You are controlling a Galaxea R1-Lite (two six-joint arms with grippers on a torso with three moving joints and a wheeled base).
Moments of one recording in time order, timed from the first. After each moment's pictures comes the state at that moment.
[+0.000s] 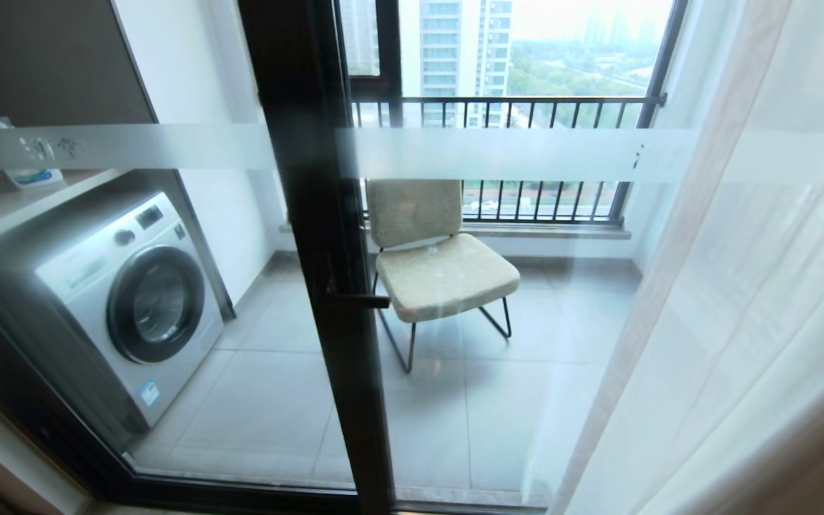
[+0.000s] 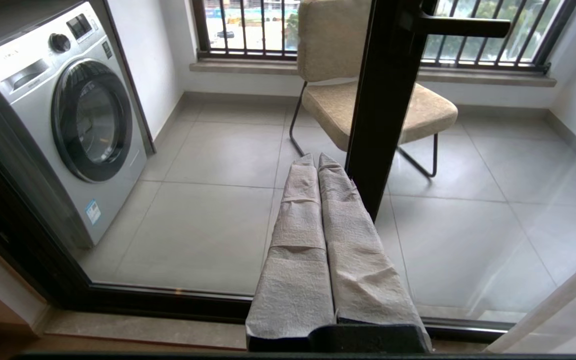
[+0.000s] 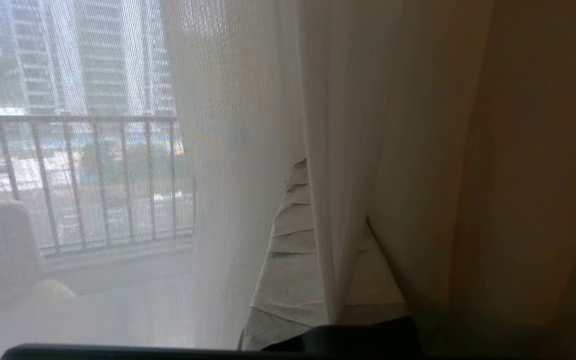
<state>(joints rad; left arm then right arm) 0.00 0.00 0.00 0.00 0.01 -0.03 -0.54 1.43 -1.25 -0.57 0.00 -0.06</state>
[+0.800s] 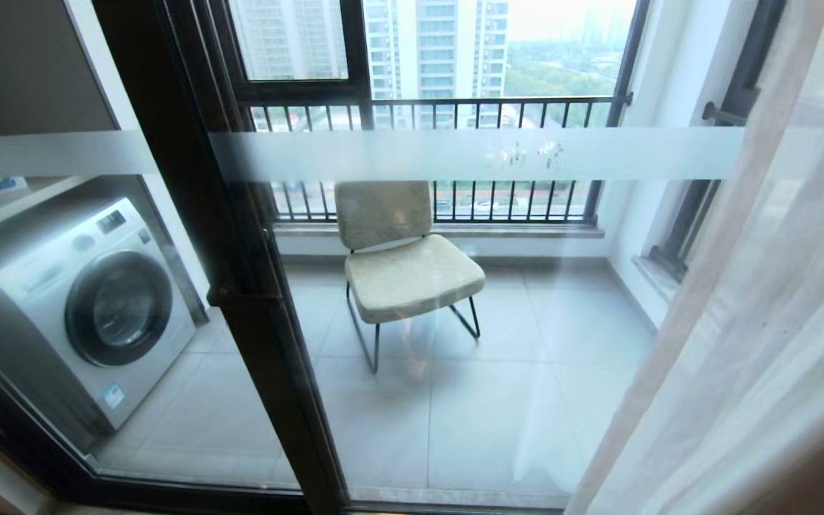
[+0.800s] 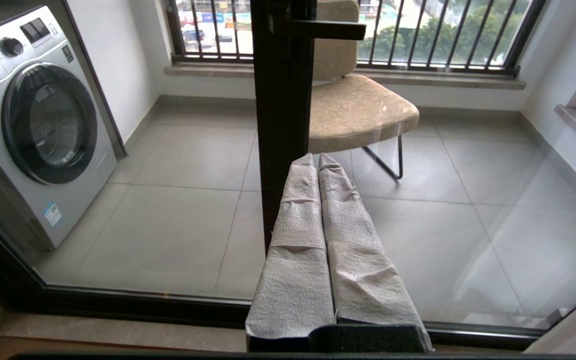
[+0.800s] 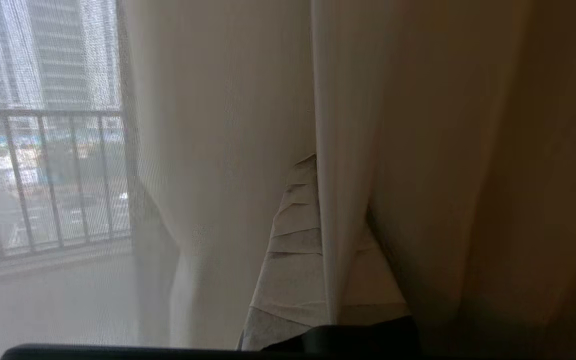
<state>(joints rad) 0.00 0.00 0.00 0.00 0.02 -0.04 -0.58 1.40 -1.23 -0.54 0.00 -0.11</state>
